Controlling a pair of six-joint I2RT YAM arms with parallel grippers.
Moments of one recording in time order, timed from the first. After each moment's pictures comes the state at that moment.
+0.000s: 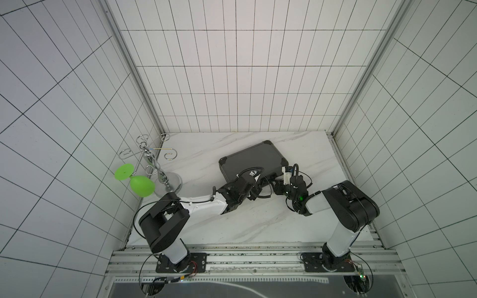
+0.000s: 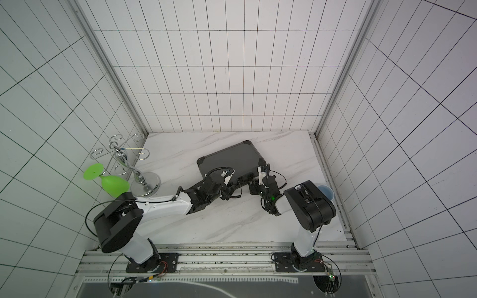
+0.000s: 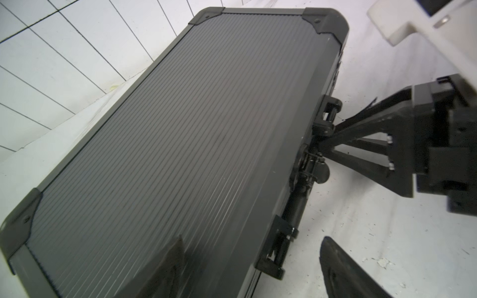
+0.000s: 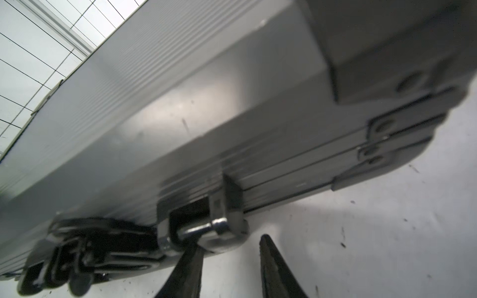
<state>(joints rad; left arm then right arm) -0.86 1.60 0.85 0.14 -0.35 0.01 0.43 1.74 0.45 0.84 -0.13 0.49</state>
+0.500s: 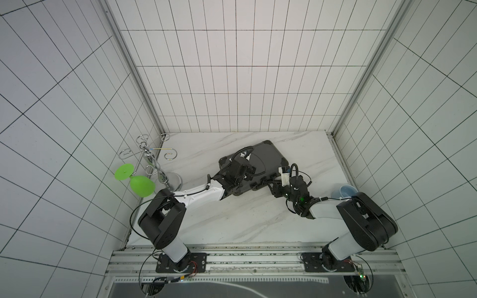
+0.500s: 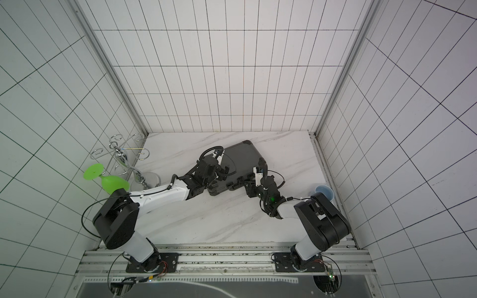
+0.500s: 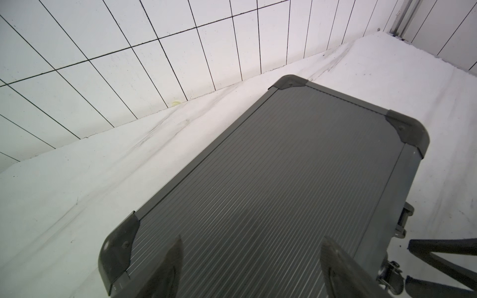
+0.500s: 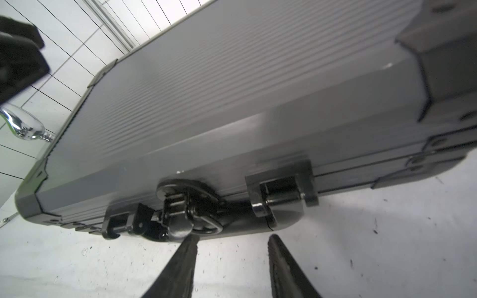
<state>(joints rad) -0.72 1.62 1.03 0.08 -0.34 -0.10 0.51 1.56 0.44 0.65 -0.11 0.39</state>
